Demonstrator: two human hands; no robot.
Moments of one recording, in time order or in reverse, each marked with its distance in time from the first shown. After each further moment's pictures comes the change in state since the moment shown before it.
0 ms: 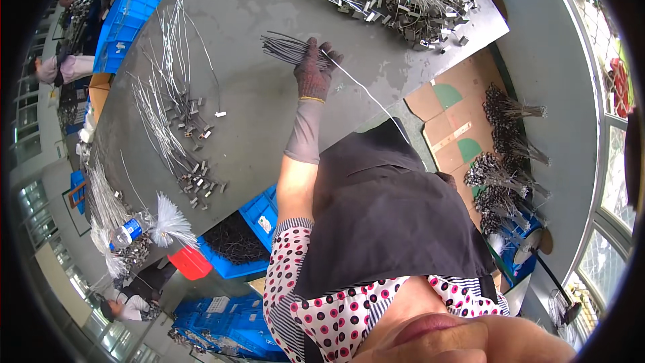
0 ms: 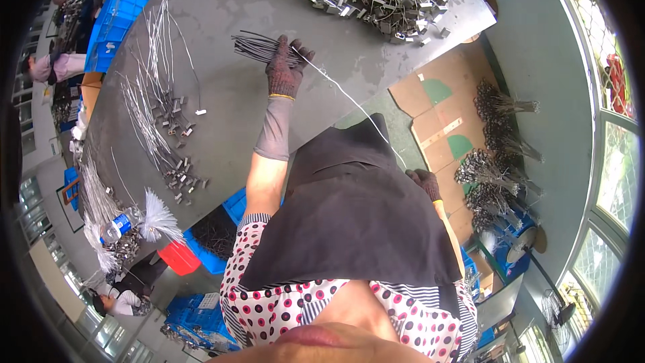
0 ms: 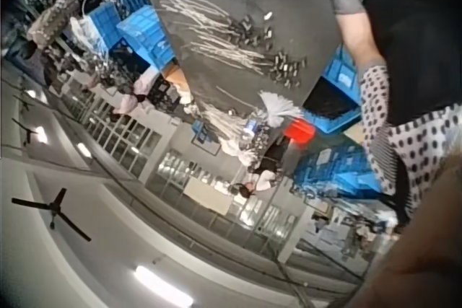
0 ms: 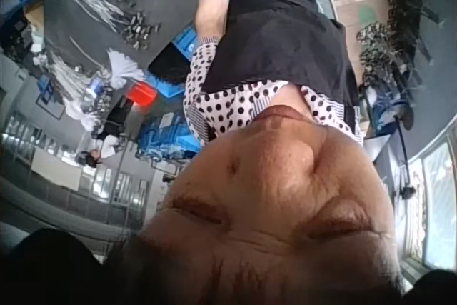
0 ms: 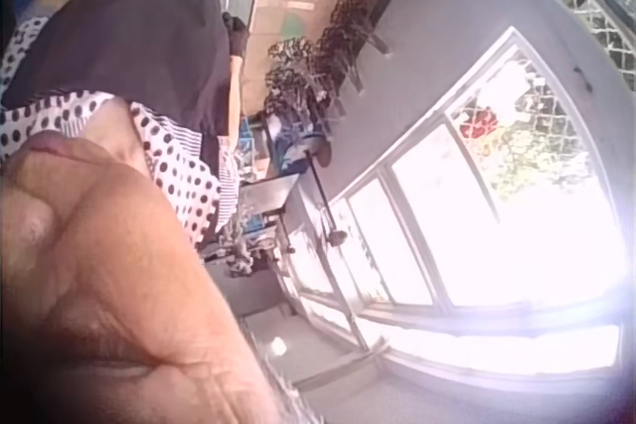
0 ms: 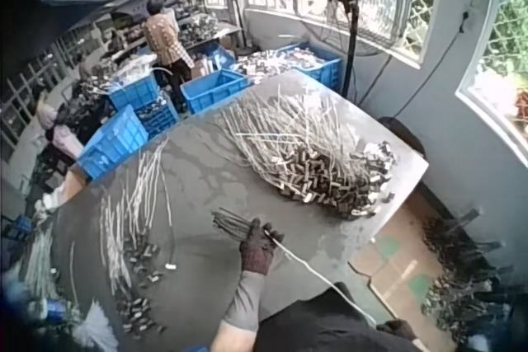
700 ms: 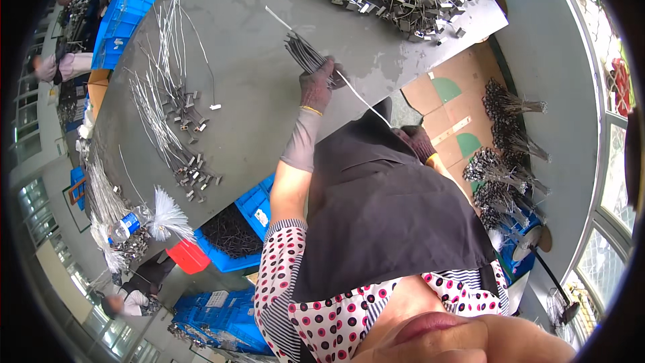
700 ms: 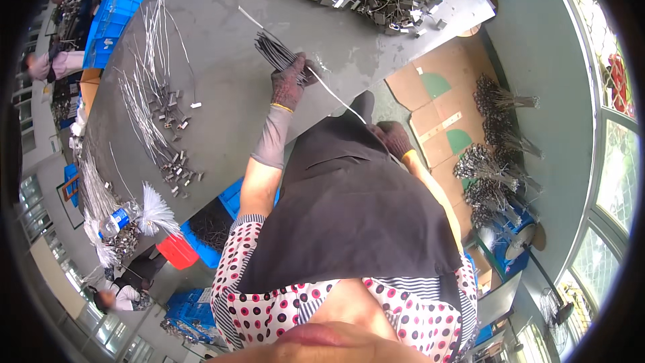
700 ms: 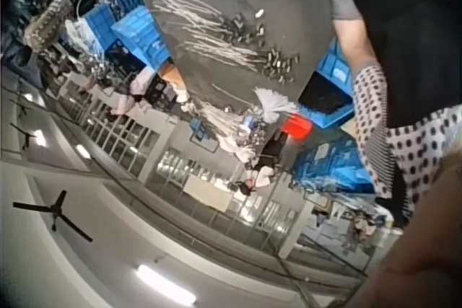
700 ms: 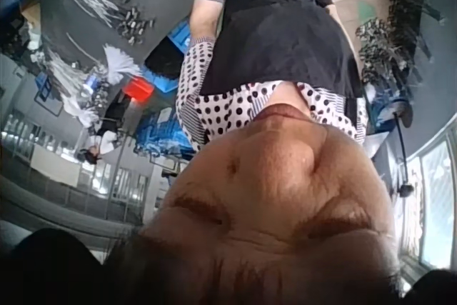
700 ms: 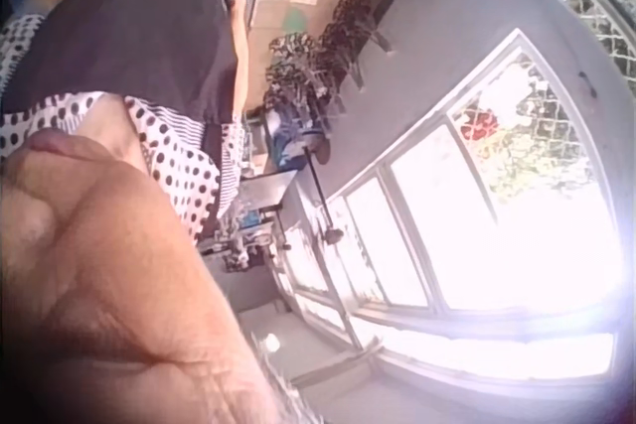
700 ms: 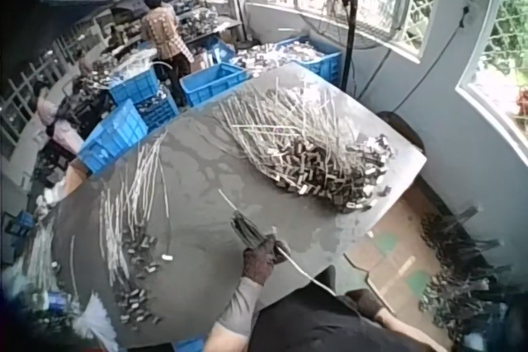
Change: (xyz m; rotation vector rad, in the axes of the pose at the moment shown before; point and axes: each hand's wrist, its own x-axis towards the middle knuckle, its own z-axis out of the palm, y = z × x) left_hand -0.045 -0.027 -0.034 0.443 -0.061 -0.026; right_hand 0.110 -0.054 0.052 -0.203 -0.163 -0.457
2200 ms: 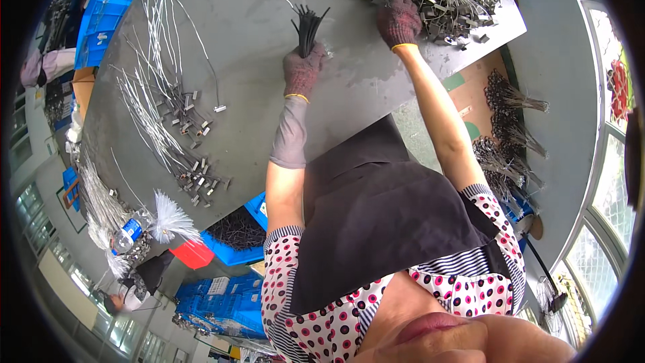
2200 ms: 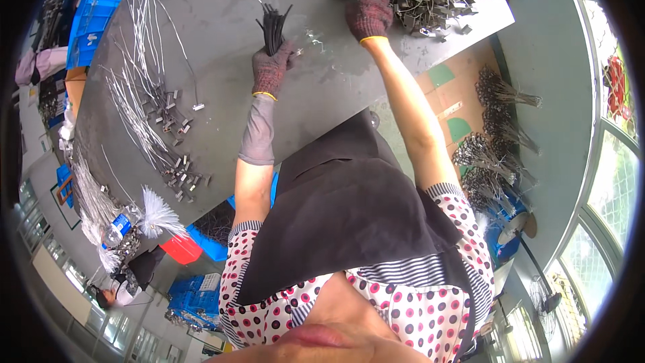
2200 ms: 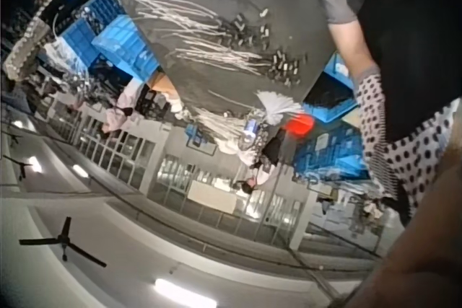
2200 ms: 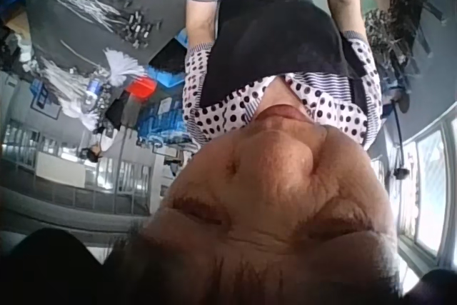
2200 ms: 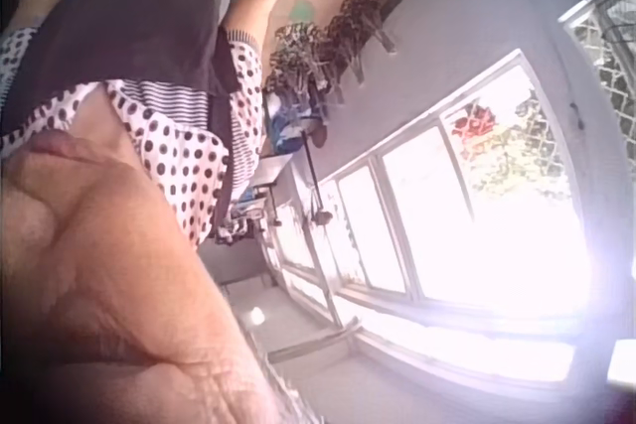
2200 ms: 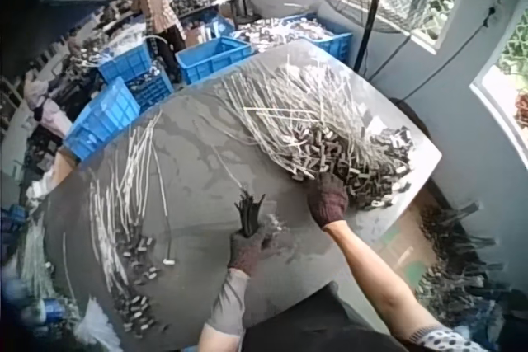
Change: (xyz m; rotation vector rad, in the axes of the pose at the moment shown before) left_hand 0.056 0.067 -0.052 0.370 0.093 0.050; right_hand 0.265 -0.209 -0.037 -0.490 0.808 0.001
